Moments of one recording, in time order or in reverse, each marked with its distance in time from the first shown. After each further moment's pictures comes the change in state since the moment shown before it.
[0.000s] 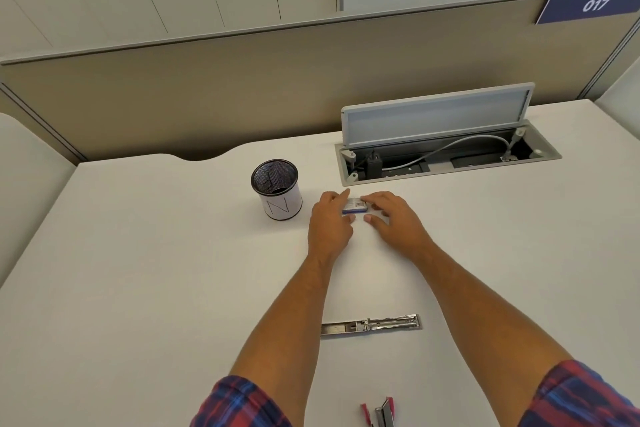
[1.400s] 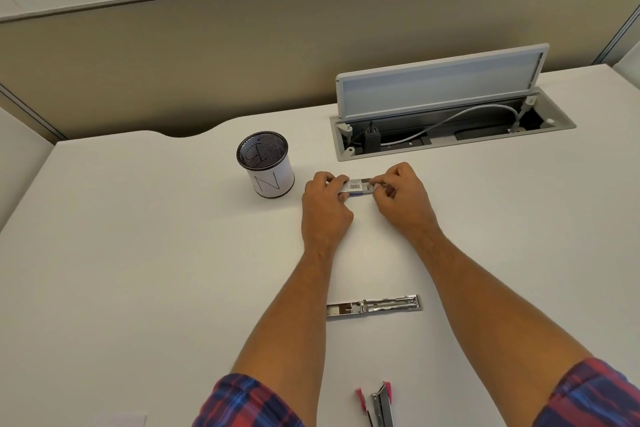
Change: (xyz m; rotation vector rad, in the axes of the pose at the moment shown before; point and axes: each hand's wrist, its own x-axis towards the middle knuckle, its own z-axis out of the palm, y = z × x) left_hand -0.018 -0.005 0.020 0.061 0.258 0.107; right_hand -0.008 0.007 0.008 0.006 0.256 0.103
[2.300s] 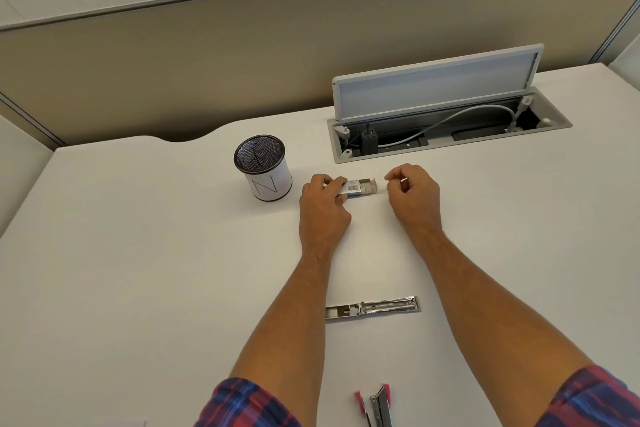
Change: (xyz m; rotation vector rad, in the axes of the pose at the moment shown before) left_hand -0.001 0.000 0.000 0.001 0.021 0.002; right_hand -0.002 0.001 -0.008 0.127 0.218 0.085
